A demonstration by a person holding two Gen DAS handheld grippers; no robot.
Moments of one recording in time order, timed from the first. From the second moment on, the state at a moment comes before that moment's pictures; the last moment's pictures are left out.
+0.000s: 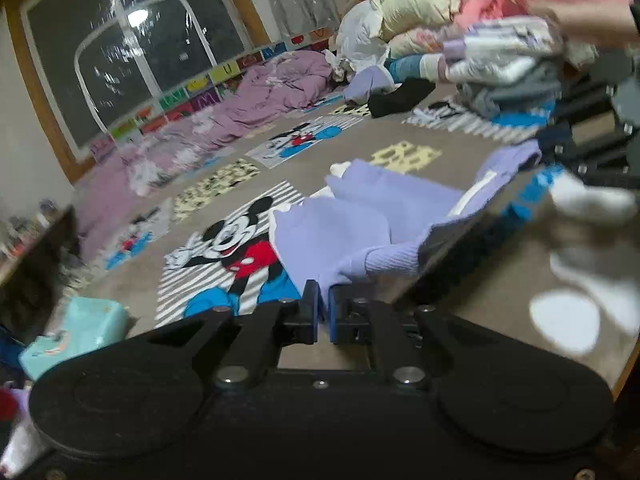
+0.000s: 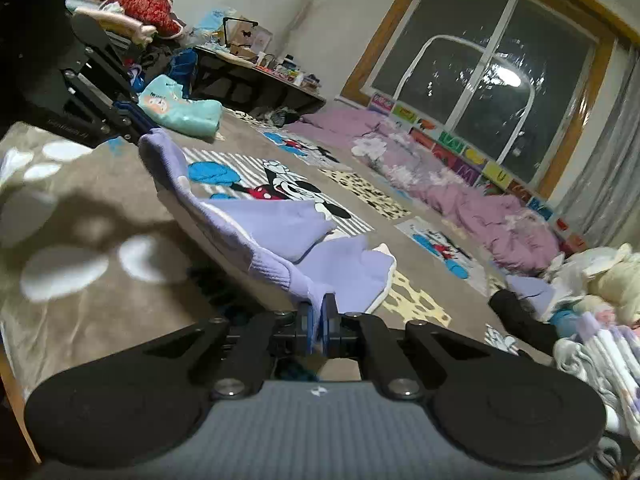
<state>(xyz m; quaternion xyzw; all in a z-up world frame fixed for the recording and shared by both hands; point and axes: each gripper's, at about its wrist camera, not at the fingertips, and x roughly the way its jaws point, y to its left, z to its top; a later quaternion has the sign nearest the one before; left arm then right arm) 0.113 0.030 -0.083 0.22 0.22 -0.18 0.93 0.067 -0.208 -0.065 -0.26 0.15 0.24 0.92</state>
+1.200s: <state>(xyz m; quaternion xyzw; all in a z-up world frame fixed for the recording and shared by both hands) 0.392 0.055 -0.093 0.07 0.38 -0.21 0.90 0.366 -0.220 -0.066 -0.10 0.33 0.26 0.90</state>
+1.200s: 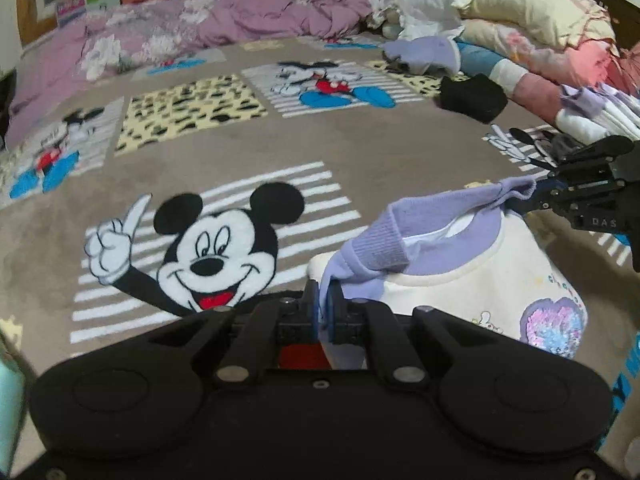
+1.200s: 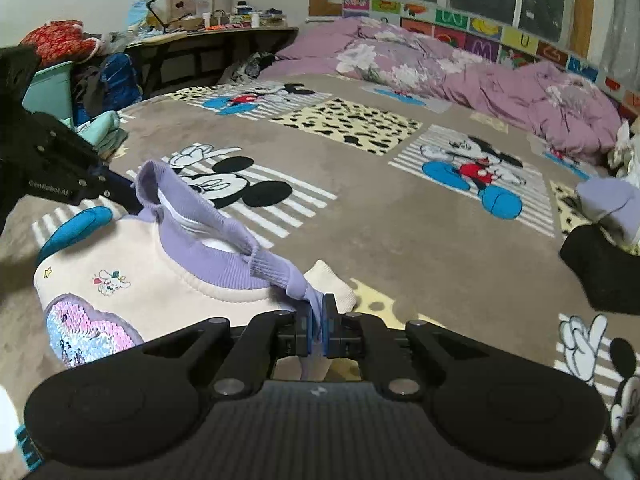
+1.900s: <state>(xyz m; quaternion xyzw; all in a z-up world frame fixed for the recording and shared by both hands) 0.355 0.039 -0.109 0.10 0.27 -0.21 0.93 0.346 -0.216 -0.076 -0.06 0.25 0.28 0.93</state>
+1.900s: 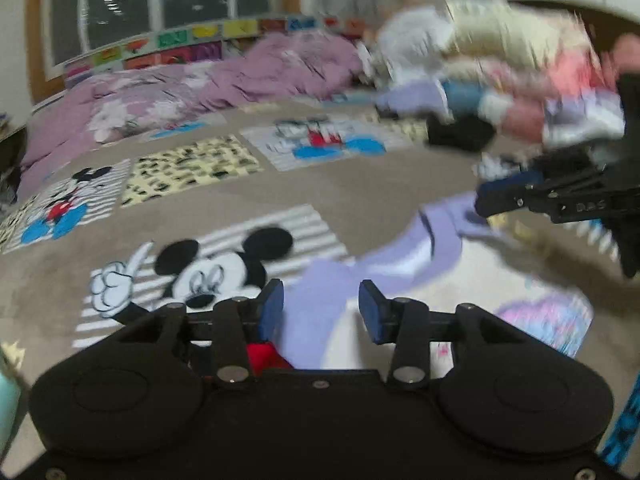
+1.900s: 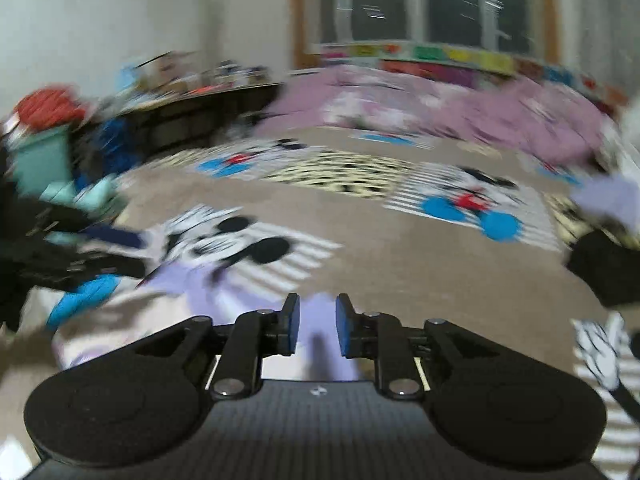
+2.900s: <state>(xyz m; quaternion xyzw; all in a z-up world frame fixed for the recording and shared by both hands) 0.269 0.007 -0.150 0.17 0.24 -0.18 0.94 0.373 -0.238 -0.107 0.10 0.33 0.19 0.92</state>
